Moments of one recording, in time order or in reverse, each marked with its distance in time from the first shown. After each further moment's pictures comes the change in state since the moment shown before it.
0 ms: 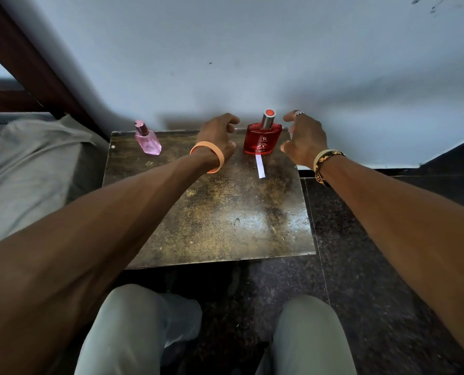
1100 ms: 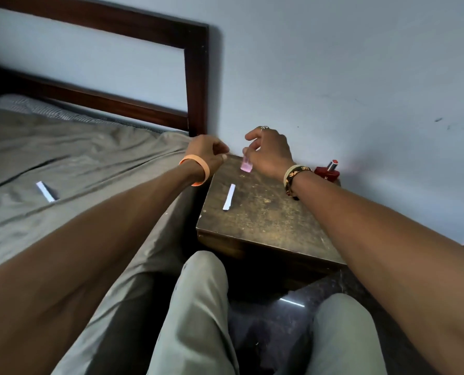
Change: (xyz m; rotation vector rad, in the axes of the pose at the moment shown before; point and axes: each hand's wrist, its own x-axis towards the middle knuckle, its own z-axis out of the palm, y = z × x) left_hand -0.207 -0.081 -0.222 -0.059 0.310 -0.110; right_hand -0.207 -0.245 0.013 0.161 -0.099 -0.487
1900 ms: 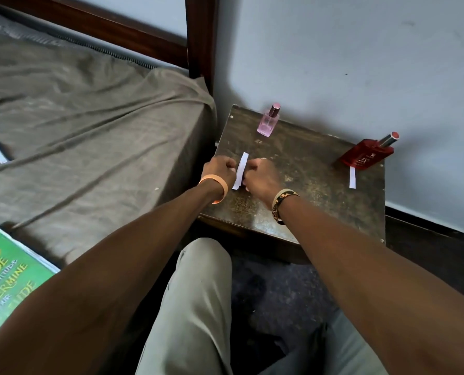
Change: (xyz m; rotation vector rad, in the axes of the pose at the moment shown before) left_hand 0.017 -0.102 0.145 -0.178 -0.165 -0.515; right_hand 0.036 0.106 0.163 0.125 -0.285 0.451
